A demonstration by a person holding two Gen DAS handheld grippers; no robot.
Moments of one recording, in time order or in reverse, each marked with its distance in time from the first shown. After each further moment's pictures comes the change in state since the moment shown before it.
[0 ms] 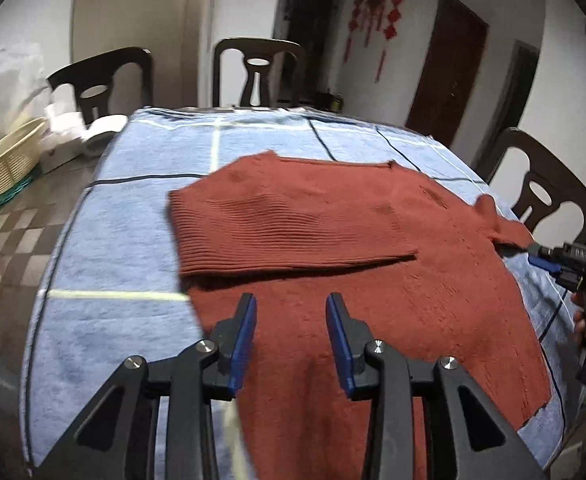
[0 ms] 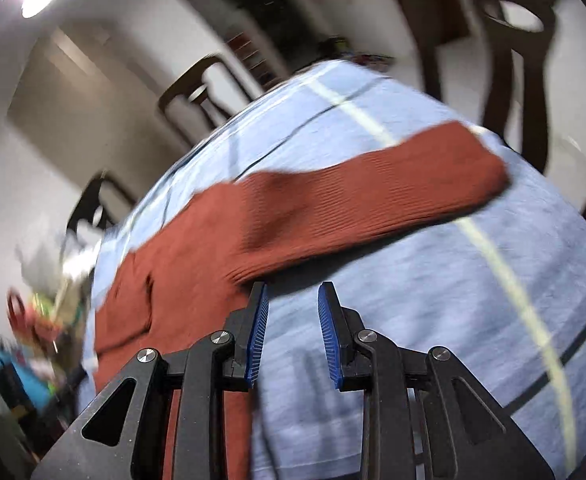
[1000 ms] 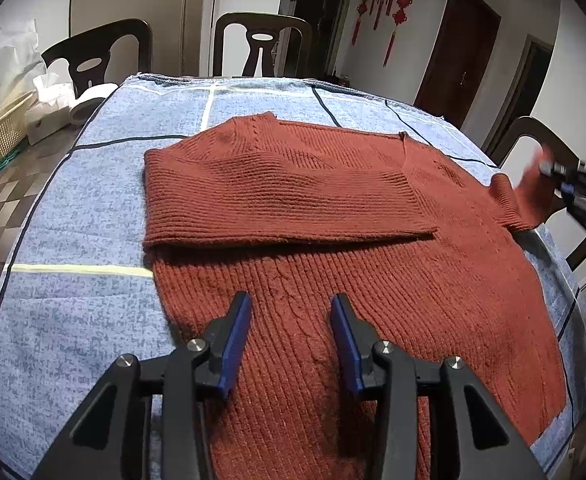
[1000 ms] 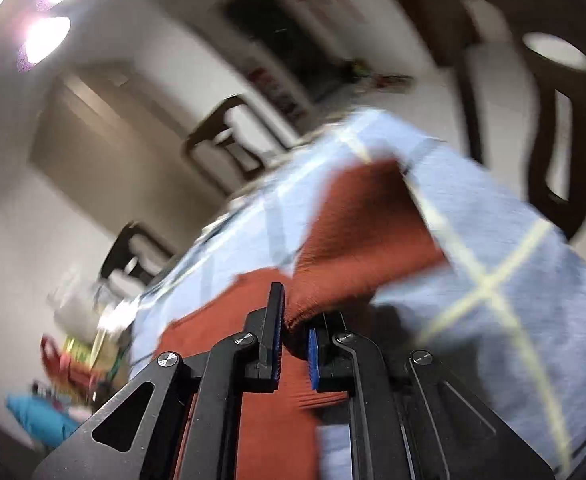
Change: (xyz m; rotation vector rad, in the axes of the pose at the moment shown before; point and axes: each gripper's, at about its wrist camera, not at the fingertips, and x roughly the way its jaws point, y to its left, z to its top) left arm 0.034 -0.001 -0.013 -0.044 0.064 0.007; right arm 0.003 0.055 0.059 -0.046 -0.086 0.171
